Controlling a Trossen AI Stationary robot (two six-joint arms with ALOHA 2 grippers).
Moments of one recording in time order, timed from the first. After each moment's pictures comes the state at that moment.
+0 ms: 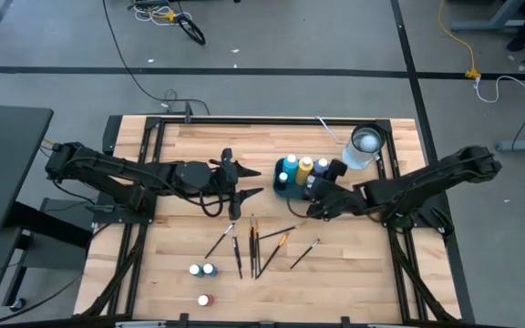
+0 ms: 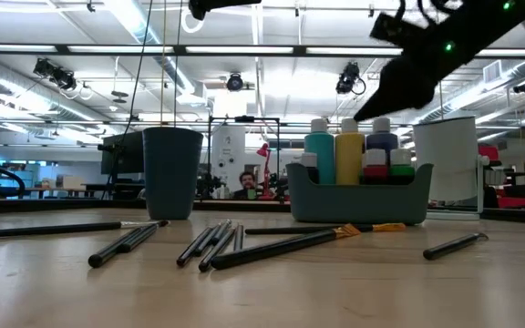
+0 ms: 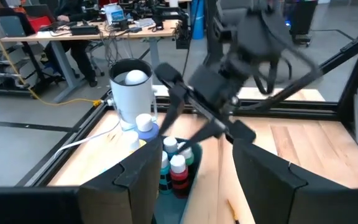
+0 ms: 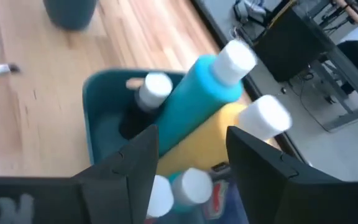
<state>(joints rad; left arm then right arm) -0.16 1.29 1.02 0.04 -0.36 -0.03 0.23 1.23 0.68 -0.17 0.81 0.09</state>
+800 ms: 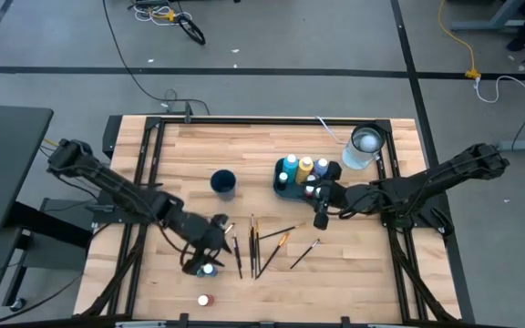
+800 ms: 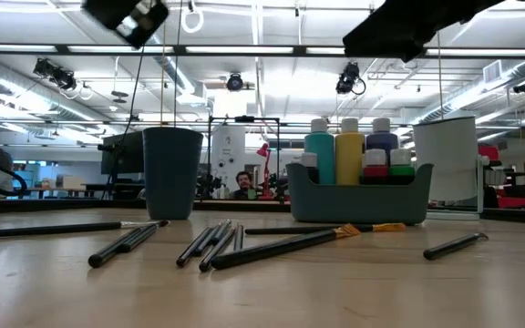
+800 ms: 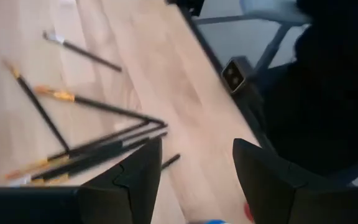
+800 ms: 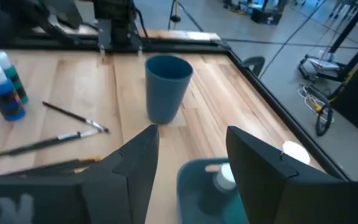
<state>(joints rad) -0.48 1.30 0.86 -0.20 0.05 -0.20 0.29 1.12 0.68 0.09 0.59 0.04</state>
